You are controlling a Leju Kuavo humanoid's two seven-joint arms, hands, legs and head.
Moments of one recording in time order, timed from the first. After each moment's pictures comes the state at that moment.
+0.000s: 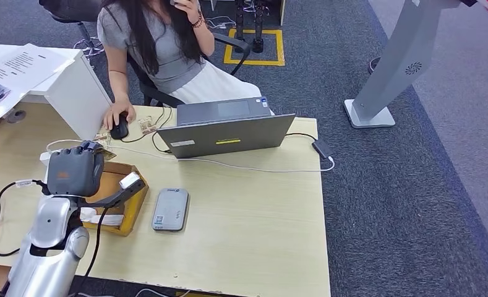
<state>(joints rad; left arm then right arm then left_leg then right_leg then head) -0.17 0.19 -0.07 -1.50 -1.35 0.29 0.15 -0.08 0.17 -1.15 -0.20 0.68 -0.21 0.15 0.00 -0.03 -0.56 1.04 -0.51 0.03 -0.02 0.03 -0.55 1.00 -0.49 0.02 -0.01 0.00</state>
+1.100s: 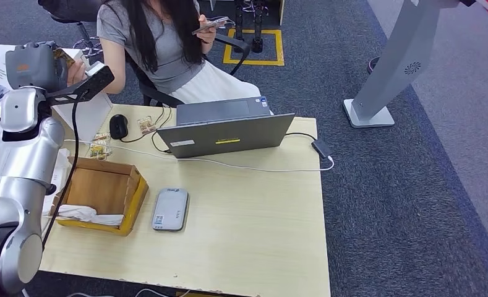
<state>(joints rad) -0.91 0.28 -0.12 -0.86 -1.32 0.23 0.20 -0.09 0.17 -1.10 -0.20 0.75 -0.17 0.17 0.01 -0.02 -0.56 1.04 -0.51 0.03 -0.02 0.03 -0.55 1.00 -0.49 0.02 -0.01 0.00</state>
